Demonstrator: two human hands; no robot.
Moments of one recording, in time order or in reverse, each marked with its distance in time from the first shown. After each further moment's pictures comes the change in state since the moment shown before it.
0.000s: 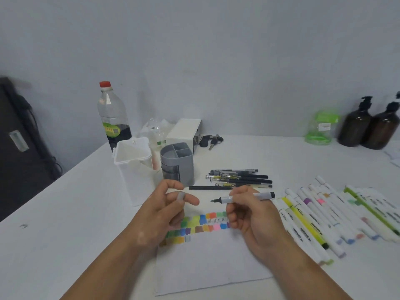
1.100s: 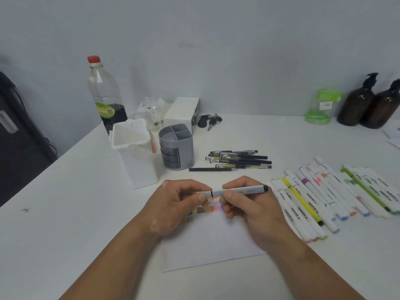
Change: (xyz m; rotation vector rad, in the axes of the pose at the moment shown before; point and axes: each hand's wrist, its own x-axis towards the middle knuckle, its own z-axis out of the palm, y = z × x) left_hand 0.000 0.004 0.013 0.200 -0.111 0.012; right_hand -0.014 0.010 -0.005 -0.209 -0.109 -0.134
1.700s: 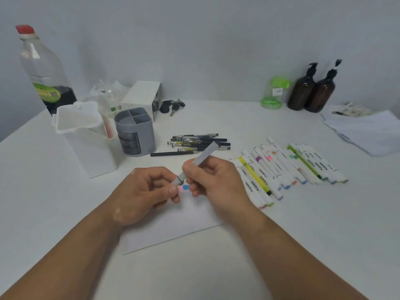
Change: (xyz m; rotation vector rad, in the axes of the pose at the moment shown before) left_hand -0.001 -0.001 0.018 -0.267 -0.189 0.051; right_hand -0.017 -0.028 0.013 -0.118 0.115 0.051
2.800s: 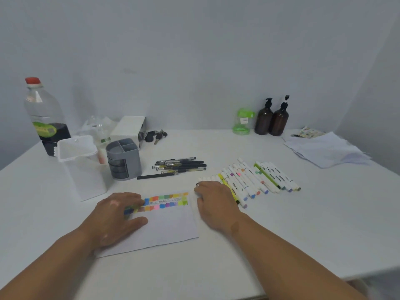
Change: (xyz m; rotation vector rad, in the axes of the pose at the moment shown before) left_hand -0.021 -0.010 -0.026 1.110 0.130 -0.046; right_hand -0.001 0.030 -0.069 -1.455 0.018 -0.180
